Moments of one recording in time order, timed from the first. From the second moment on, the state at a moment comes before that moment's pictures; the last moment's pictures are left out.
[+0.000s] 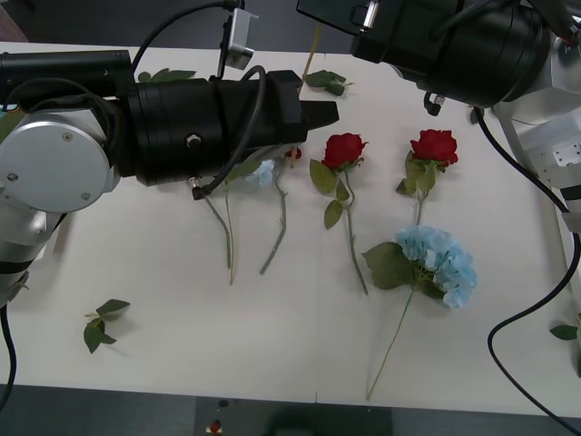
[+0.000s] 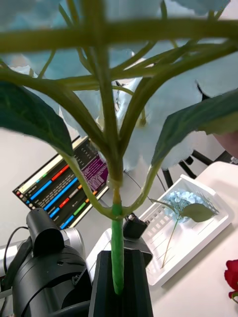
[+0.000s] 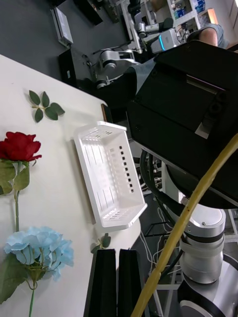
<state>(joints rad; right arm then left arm) -0.67 -0.50 0.12 -1.64 -2.04 0.93 2.12 -0.54 0.60 -0.35 -2.04 1.33 0.78 -1.09</state>
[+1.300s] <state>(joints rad) -0.65 -0.59 0.12 -1.64 -2.03 0.93 2.10 0.10 1.01 0.36 -2.02 1.46 0.78 -1.09</state>
